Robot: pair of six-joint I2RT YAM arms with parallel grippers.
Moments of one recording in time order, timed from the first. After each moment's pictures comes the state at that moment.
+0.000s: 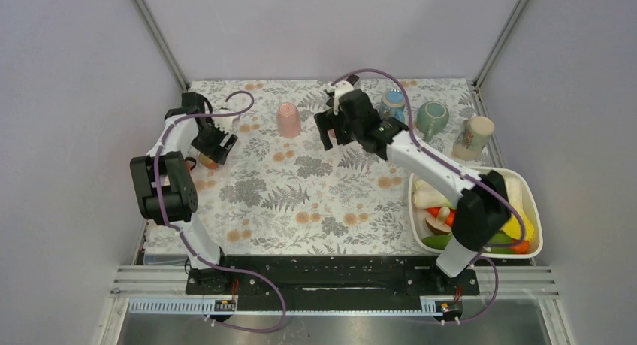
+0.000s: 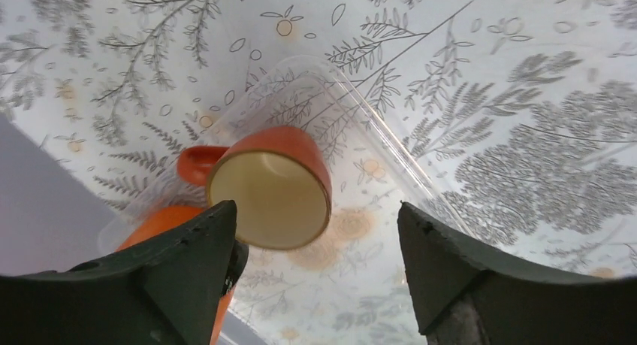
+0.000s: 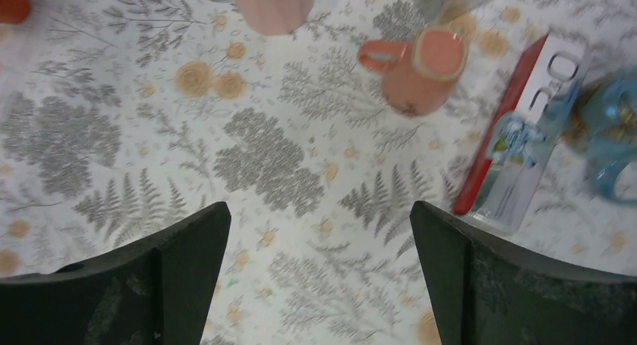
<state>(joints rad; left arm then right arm) 0.17 1.84 1.40 -0.82 0.14 0.75 0.69 1.60 1.37 -0.35 0.12 0.19</state>
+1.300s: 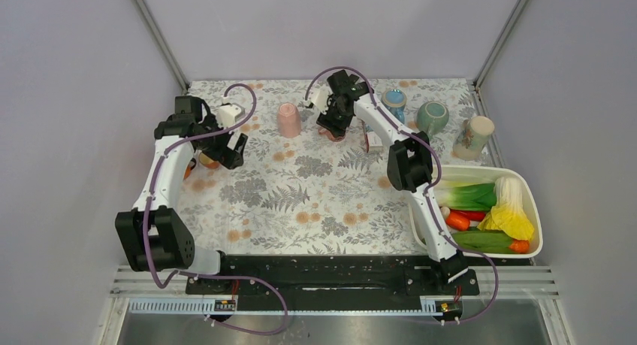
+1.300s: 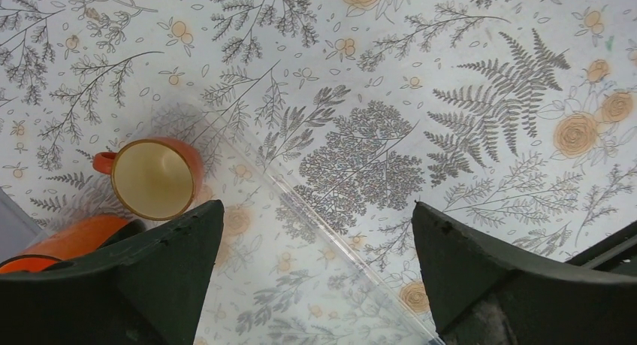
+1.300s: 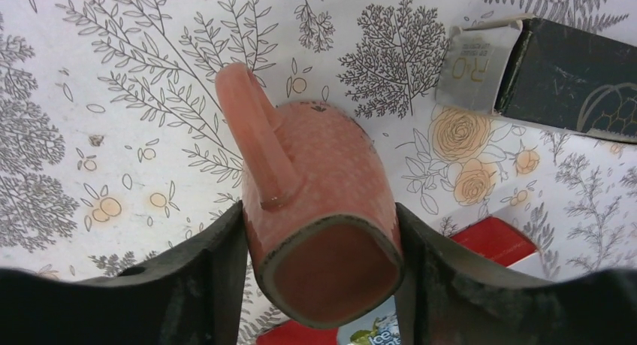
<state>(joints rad) 0.09 1.42 1.26 -0.89 0.41 0.60 0.50 2.56 2.44 -0.96 -0.14 -0.73</state>
